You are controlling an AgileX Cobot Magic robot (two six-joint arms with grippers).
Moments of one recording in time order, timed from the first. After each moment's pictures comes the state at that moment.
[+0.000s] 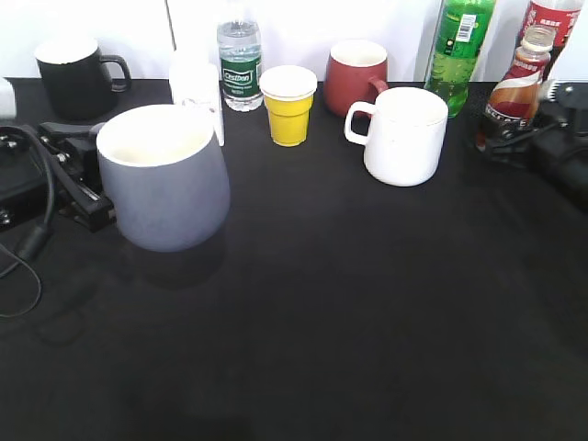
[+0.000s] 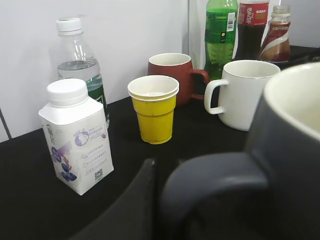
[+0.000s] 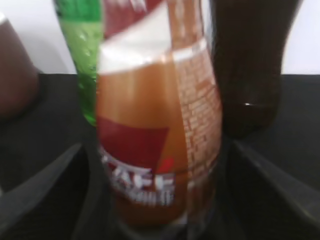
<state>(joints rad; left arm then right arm) -0.21 1.51 -0.43 0.62 -0.97 -0.26 0.00 2.11 -0.82 -0.15 -1.07 0.11</state>
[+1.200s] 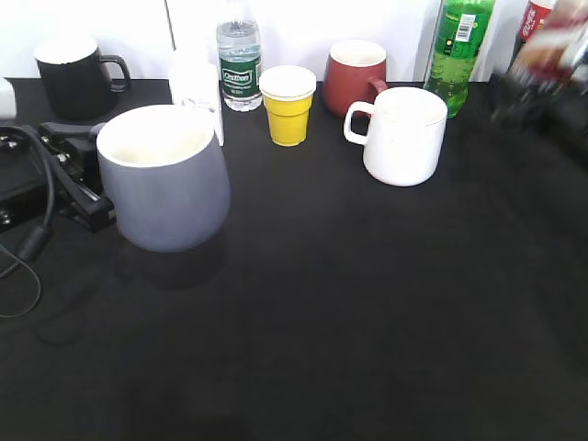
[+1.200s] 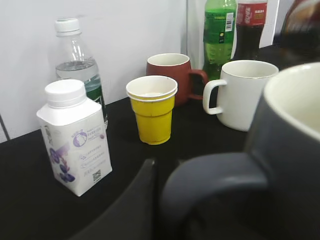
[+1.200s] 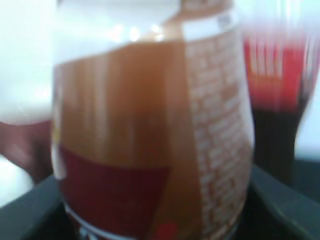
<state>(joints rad) -0.21 1.51 -0.43 0.63 -0.97 -0.26 0.00 1.94 -0.75 -0.26 -1.17 0.14</state>
